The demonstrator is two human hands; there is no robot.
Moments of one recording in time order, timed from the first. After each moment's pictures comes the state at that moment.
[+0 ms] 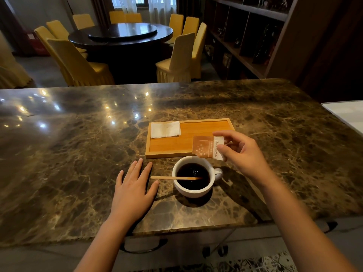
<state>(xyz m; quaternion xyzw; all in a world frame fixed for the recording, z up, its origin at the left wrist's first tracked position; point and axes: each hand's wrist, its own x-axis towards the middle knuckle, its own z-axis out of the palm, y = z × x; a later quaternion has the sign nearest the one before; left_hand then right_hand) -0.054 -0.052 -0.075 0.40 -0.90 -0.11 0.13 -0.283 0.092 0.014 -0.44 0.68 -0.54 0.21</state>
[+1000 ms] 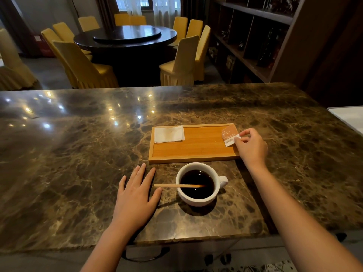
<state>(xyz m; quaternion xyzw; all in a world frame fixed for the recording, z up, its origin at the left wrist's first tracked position) -0.053 -0.050 -0.072 0.41 -0.89 -0.12 0.12 -0.346 0.040 -0.040 -0.23 0.87 -0.44 -0.02</state>
